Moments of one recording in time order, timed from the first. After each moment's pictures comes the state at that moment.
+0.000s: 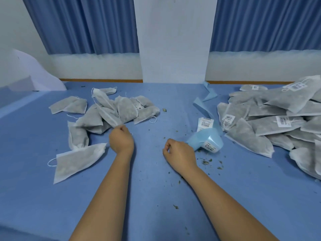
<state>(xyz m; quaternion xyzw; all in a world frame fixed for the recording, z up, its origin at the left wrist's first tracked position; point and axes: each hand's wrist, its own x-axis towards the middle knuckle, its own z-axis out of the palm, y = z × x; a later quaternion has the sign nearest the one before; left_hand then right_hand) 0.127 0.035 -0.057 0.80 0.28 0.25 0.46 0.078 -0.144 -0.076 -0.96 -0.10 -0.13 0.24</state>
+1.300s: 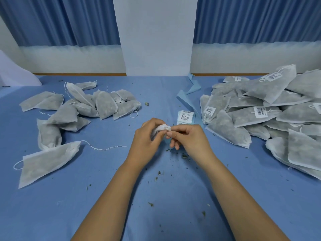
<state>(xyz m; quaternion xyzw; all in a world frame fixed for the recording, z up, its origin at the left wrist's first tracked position) 0.062 -0.070 -0.041 0.81 -0.23 0.21 0.50 0.047 -0.221 -0.020 -0.71 -0.10 -0.04 0.69</state>
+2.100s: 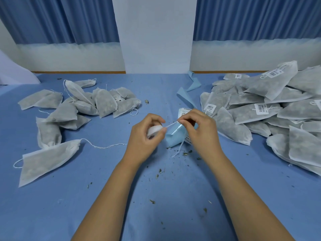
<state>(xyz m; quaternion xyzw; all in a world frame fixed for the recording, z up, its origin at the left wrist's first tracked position) 0.054 -0.064 -0.032 0.78 -0.22 0.20 0.56 0.049 -0.236 -0.016 -0.82 -0.14 -0.31 0.46</state>
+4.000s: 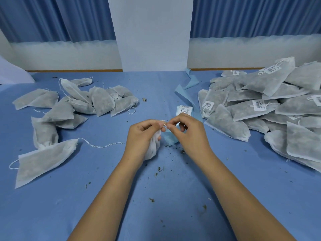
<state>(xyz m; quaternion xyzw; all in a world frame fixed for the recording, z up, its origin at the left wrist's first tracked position) 0.038 -0.082 -0.012 0.60 -0.08 0.03 0.80 0.040 -0.216 -0.020 -0.82 -0.13 -0.22 0.52</state>
